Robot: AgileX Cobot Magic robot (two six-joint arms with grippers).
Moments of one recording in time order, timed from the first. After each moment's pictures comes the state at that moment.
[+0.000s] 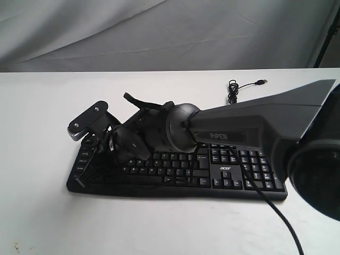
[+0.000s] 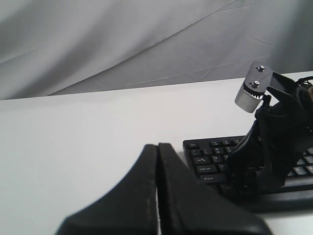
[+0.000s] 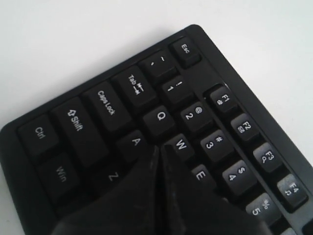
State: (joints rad) left arm -0.18 0.00 0.00 0.04 0.26 -0.02; right arm 0.88 2.27 -1.55 -0.06 0.28 -0.02
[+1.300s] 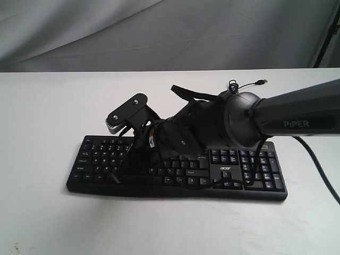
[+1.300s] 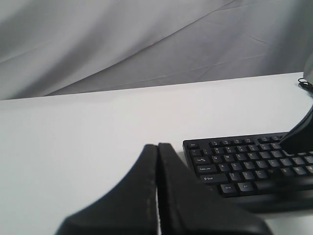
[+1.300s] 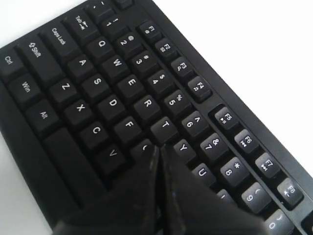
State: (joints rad) left arm -0.18 0.00 0.00 0.04 0.26 -0.02; right arm 0.80 2.04 -1.24 -0.08 0.18 0.01
